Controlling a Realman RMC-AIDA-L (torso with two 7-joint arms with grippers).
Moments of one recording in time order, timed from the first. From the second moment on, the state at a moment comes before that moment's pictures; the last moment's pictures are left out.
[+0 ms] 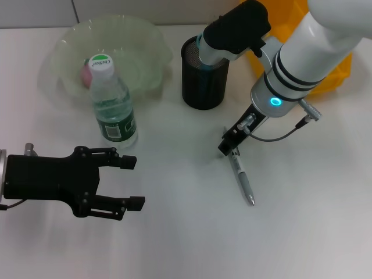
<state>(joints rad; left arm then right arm) -0.38 -2.06 0.88 0.90 2.02 1.80 -1.42 0.96 2.09 -1.69 -0.82 -2.53 -1.23 2.88</state>
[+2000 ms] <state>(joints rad) -0.37 -2.06 0.88 0.90 2.02 1.80 -1.42 0.90 2.09 -1.71 -0.91 -2.51 -1.25 2.86</state>
